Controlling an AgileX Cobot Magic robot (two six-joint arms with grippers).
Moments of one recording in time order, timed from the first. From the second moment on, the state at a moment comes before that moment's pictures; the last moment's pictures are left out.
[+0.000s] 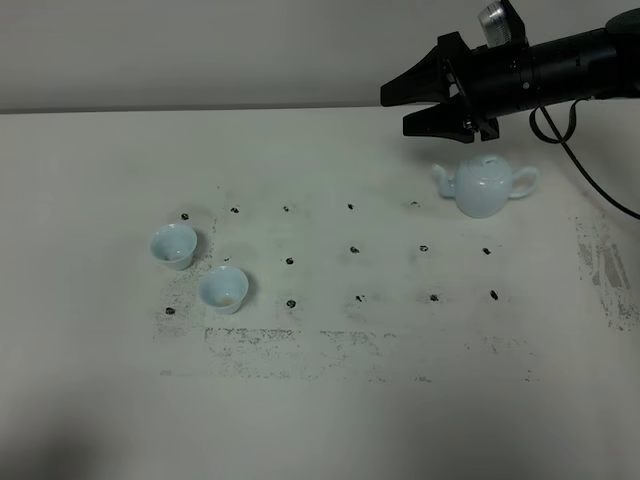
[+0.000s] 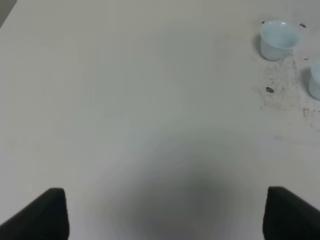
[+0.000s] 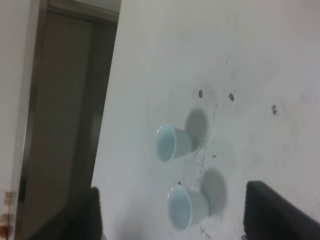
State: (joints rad) left arm 0.10 0.00 -0.46 -0.02 1.07 -0.05; right arm 0.04 2.24 -1.79 1.26 1.21 -0.59
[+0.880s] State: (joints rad) left arm 0.09 0.00 -0.46 -0.02 1.07 -0.05; right arm 0.04 2.24 -1.79 1.26 1.21 -0.59
